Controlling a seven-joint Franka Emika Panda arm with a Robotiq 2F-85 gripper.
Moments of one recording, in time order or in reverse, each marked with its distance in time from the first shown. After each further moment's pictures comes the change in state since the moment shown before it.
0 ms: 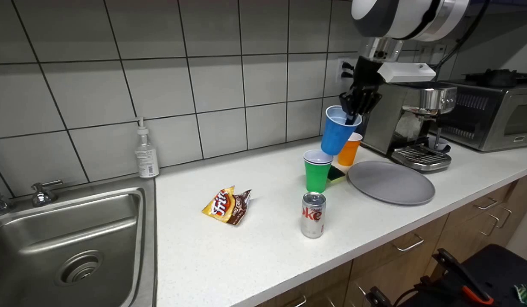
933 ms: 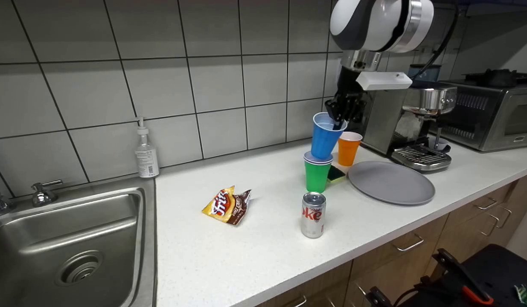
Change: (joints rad) arm 0.005 0.151 0.034 0.112 0.020 0.002 0.049
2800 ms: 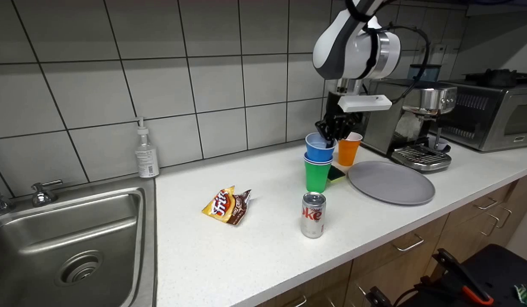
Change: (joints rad) arm -0.016 0.222 0.030 0.124 0.000 0.000 0.090
